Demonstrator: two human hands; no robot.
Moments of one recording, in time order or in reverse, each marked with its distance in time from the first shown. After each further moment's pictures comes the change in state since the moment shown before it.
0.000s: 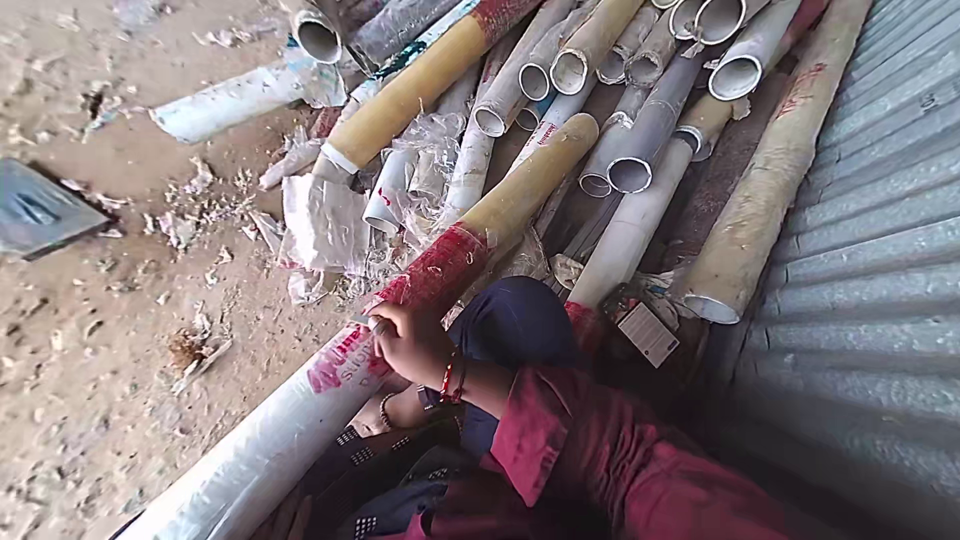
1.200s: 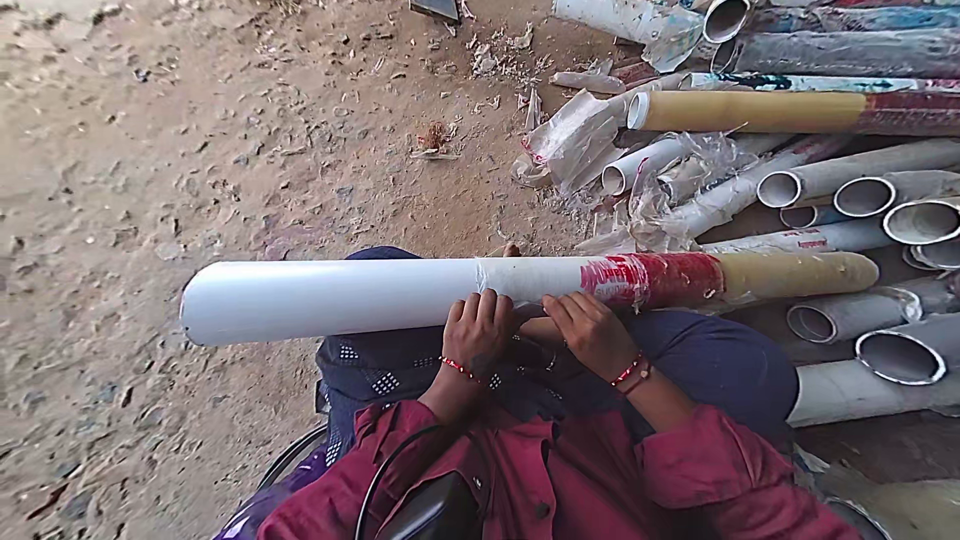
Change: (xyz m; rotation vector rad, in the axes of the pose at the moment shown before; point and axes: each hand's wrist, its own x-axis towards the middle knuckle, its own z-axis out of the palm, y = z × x) left_hand 0.020 -0.045 -0.009 1.724 0.583 1.151; right_hand -0.027 0.041 0.102 -1.013 -0.185 -1.147
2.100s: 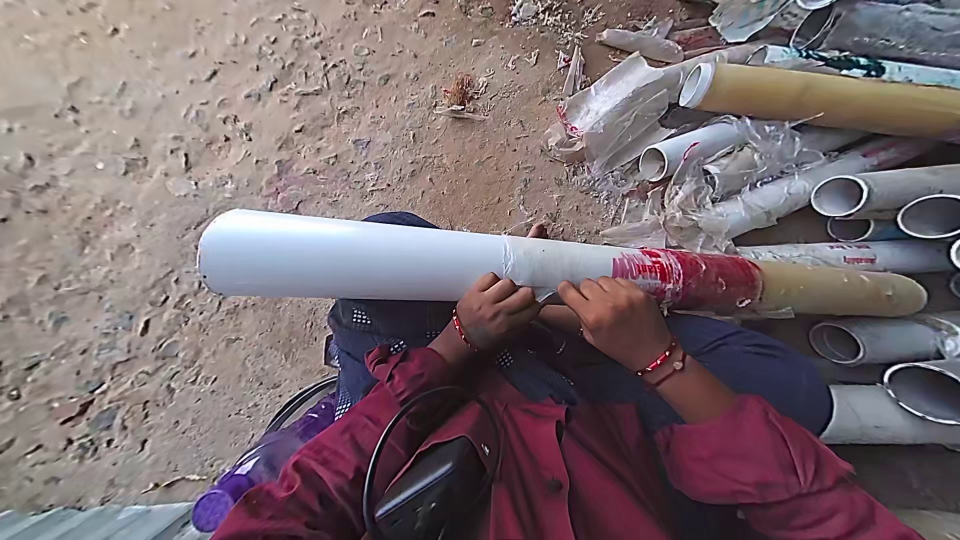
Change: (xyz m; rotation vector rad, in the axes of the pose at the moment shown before) left_hand -0.012 -0.037 0.034 -0.309 0.202 0.330; right_hand 0.028 0.003 -0.008 -0.039 -0.200 -0.082
